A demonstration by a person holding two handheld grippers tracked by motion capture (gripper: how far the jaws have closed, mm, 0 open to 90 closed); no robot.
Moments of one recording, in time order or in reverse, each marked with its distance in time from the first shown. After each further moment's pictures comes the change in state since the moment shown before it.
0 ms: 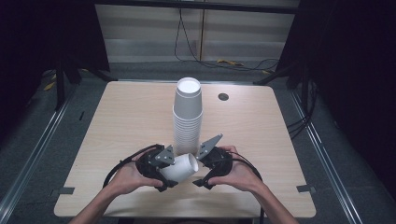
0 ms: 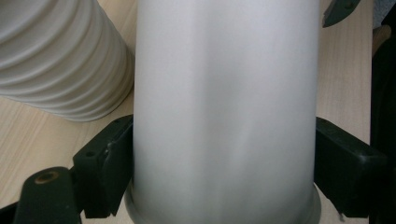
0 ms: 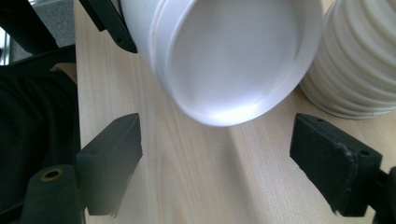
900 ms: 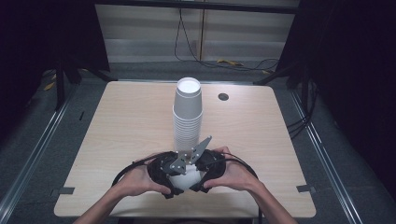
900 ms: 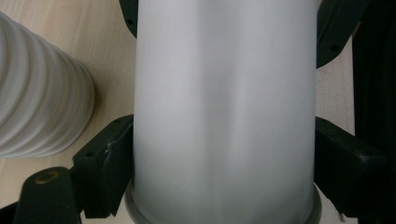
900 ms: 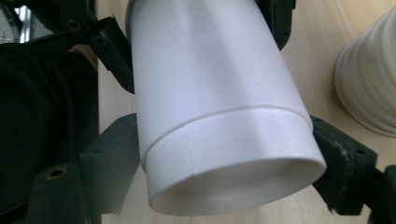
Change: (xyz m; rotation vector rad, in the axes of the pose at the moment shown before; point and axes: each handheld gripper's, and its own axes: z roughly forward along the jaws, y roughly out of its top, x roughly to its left) left arm -0.018 0.020 0.021 0.046 -0.030 0.112; right arm 0.007 0.012 0.012 0.071 0.085 -0.060
